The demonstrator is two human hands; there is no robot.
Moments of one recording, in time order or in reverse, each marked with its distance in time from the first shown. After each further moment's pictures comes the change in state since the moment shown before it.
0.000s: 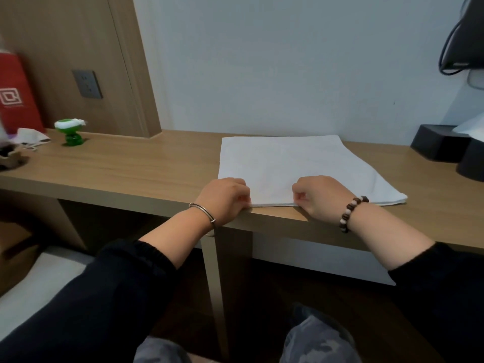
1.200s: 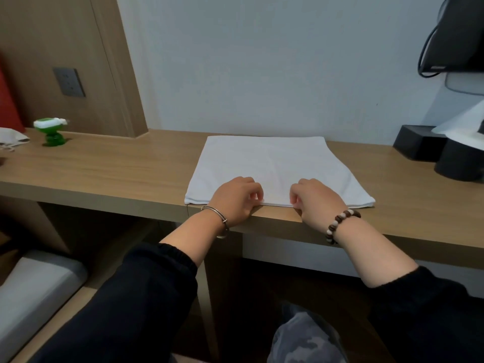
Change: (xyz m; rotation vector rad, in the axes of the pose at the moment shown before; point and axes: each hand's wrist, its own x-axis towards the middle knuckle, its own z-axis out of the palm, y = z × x) left_hand 0.027 0.032 0.027 -0.136 0.044 0.009; right_hand -0.017 0.005 0.012 0.002 0.067 0.227
